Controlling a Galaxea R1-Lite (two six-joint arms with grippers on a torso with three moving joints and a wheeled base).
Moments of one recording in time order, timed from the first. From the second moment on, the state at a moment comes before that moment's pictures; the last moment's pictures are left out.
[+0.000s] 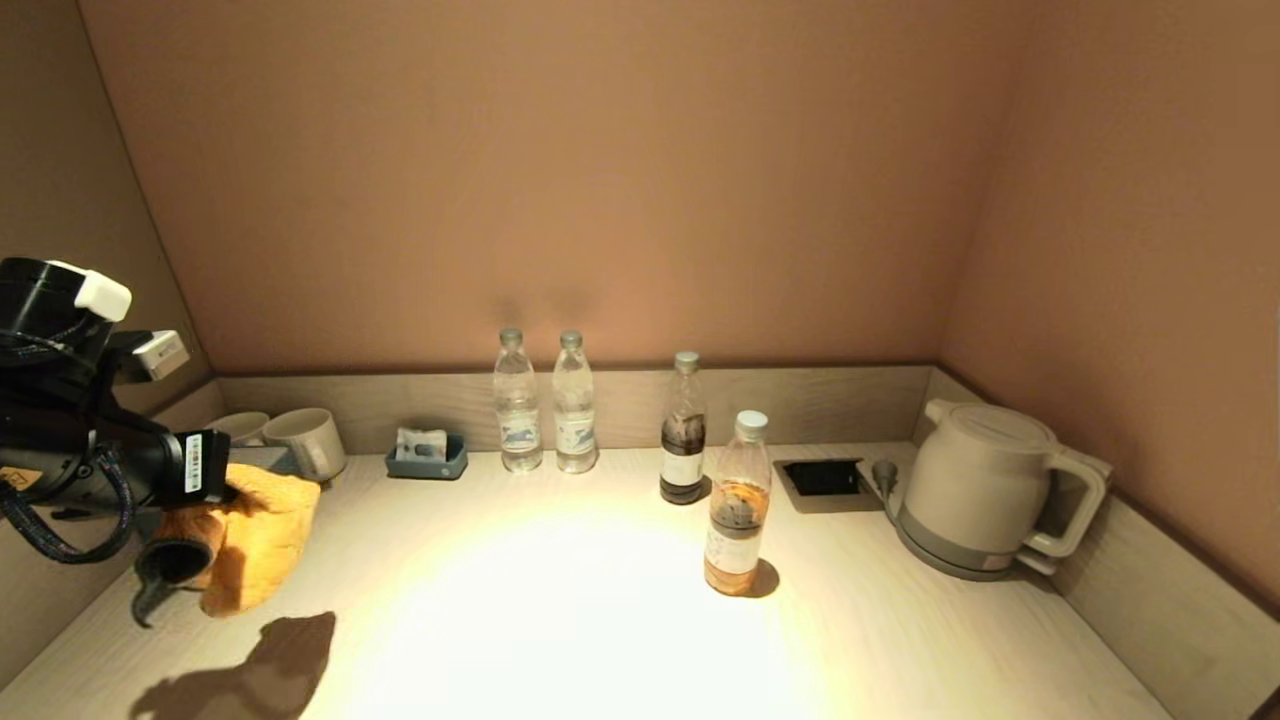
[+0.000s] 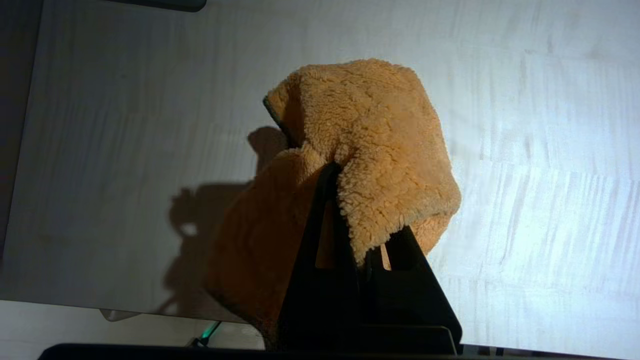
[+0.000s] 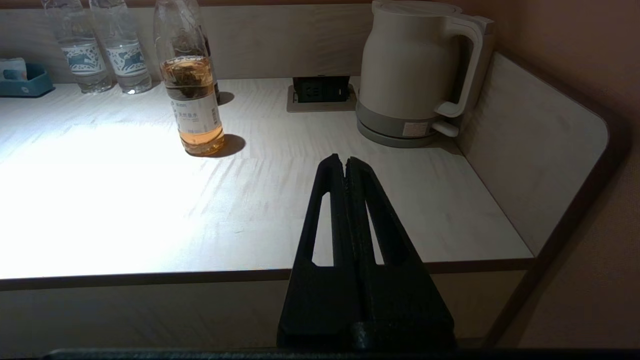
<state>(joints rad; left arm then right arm) -0.08 1.62 -1.14 0.38 0.05 -0.23 0.00 0.00 0.00 0.00 0.00 0.01</state>
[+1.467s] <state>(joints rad) 0.46 2.02 -1.42 0.41 0.06 -0.12 0.00 0.00 0.00 0.00 0.00 0.01</state>
